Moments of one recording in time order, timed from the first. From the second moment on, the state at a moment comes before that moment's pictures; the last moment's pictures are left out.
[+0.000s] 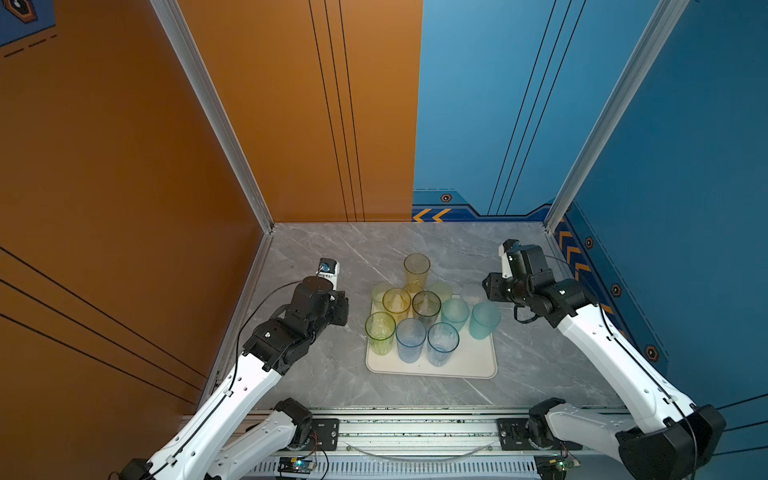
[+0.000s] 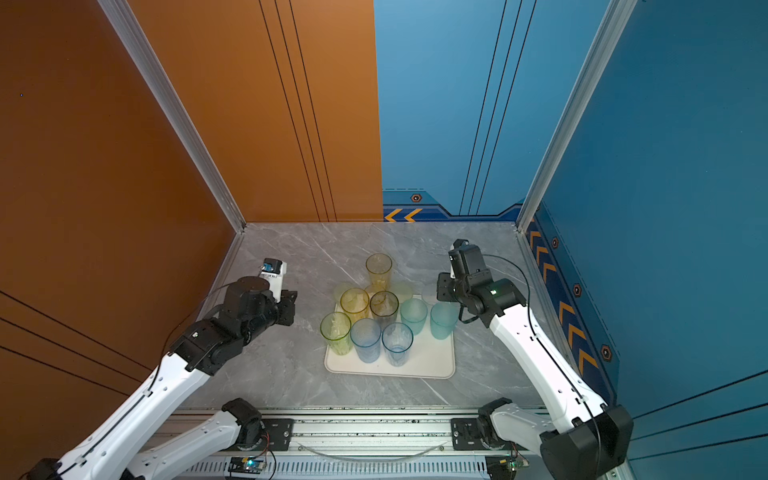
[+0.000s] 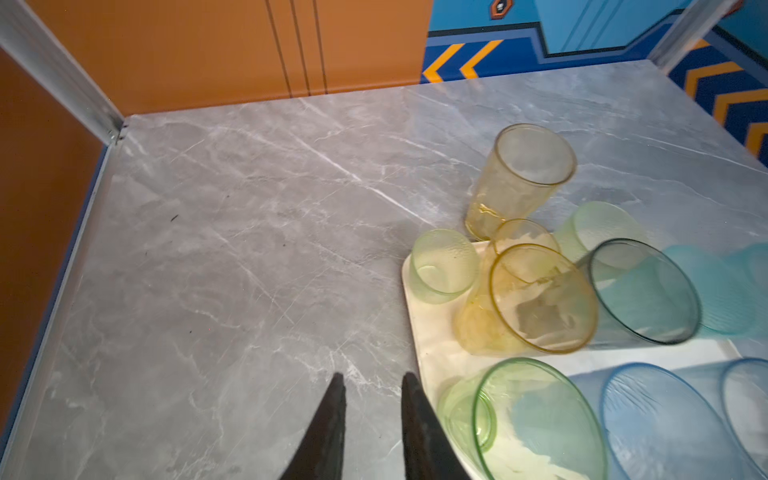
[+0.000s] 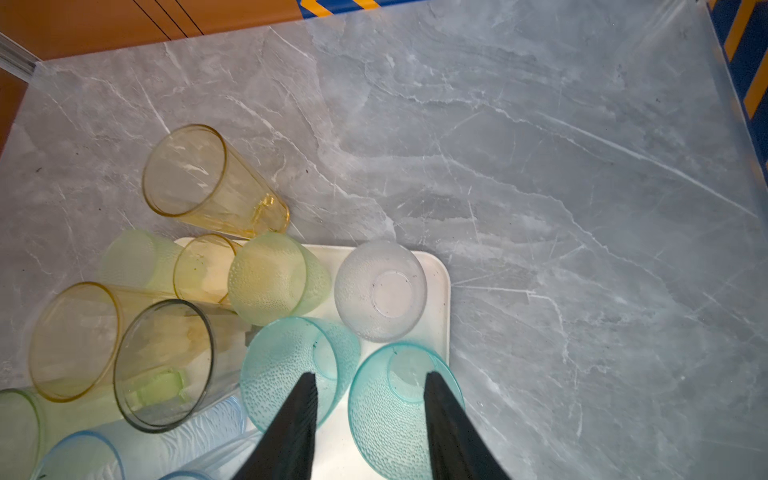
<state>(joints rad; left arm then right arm) -0.49 0.87 0.92 -0.68 -0.26 -0.26 0.38 1.19 1.20 -0.83 0.09 0.36</state>
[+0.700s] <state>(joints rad) -0.41 0.91 0.79 -0.55 -0.19 -0.33 0.44 1.62 1.61 -0.93 0.09 0.23</state>
